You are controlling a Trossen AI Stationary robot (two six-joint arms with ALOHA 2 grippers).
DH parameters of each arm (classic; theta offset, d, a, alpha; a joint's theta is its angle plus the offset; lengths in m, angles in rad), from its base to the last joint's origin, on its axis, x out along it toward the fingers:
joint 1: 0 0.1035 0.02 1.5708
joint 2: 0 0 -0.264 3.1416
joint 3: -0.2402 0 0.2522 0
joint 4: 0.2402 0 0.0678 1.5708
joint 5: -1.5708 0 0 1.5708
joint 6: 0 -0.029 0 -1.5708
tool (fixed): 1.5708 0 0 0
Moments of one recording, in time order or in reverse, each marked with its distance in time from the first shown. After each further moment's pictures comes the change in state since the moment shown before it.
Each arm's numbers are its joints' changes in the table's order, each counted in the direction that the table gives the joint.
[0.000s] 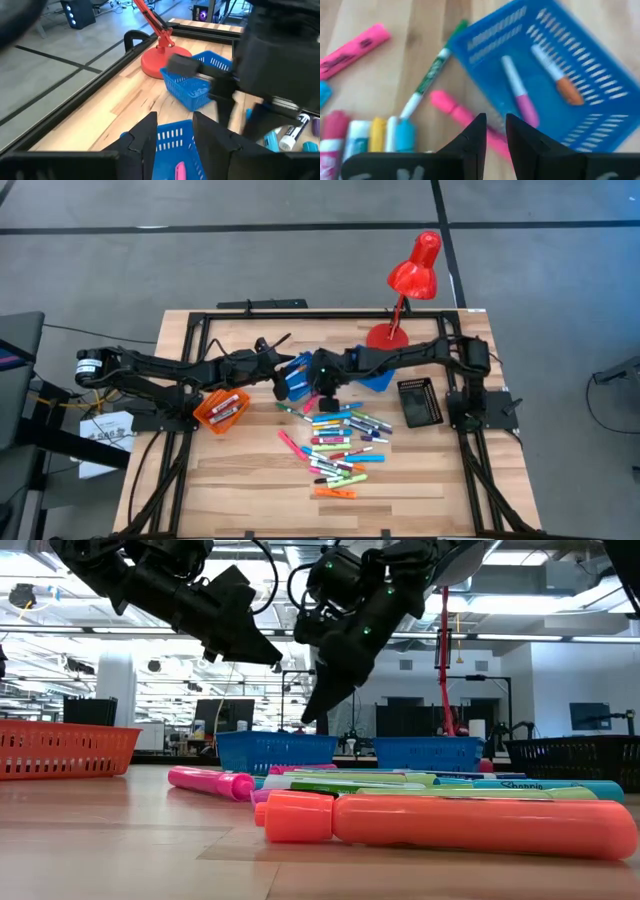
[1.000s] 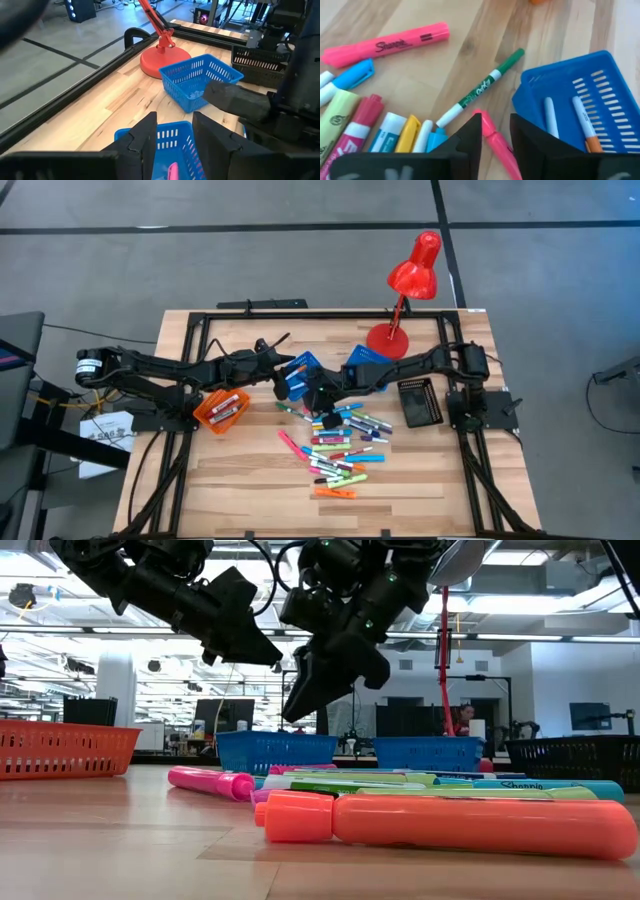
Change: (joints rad) left arm -0.001 0.000 0.000 0.001 0.000 0.077; right arm 0.099 -0.024 0.000 -0.077 -0.005 0.273
